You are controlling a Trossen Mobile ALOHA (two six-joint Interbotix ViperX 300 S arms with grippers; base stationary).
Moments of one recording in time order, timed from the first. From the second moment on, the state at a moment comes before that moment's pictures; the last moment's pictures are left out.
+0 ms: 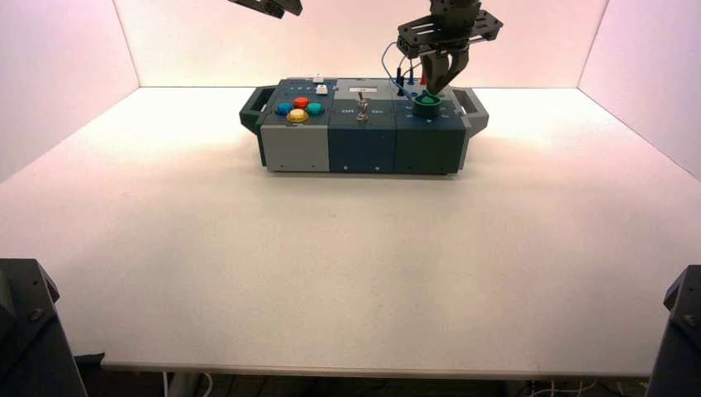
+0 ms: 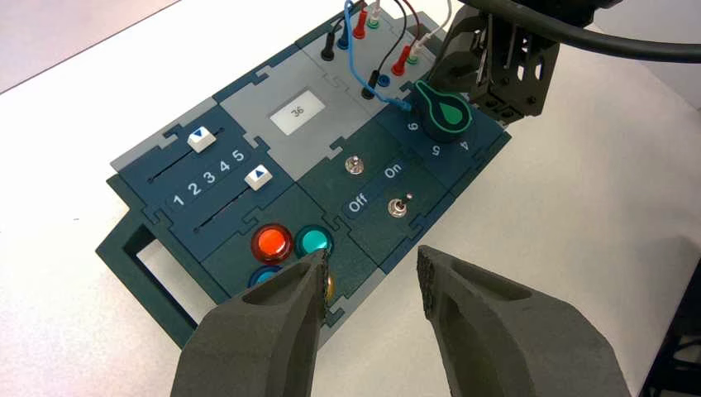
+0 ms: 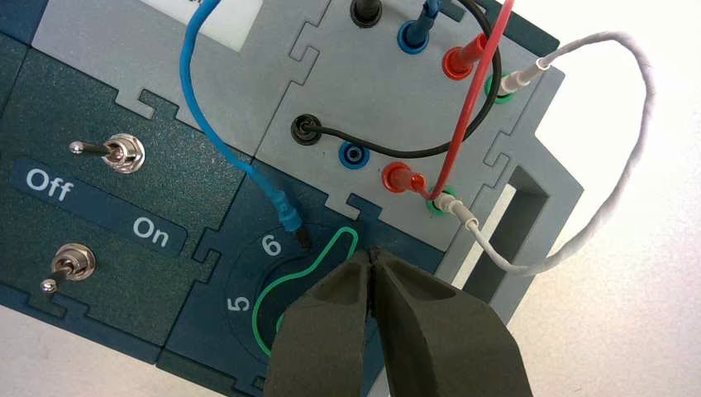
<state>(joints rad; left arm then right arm) -0.23 -0.03 0.52 -0.90 0.69 1.13 0.36 0.35 0.22 -0.12 0.69 0.02</state>
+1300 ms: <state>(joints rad) -0.23 -0.03 0.52 -0.90 0.69 1.13 0.36 0.35 0.21 -0.14 0.74 0.01</state>
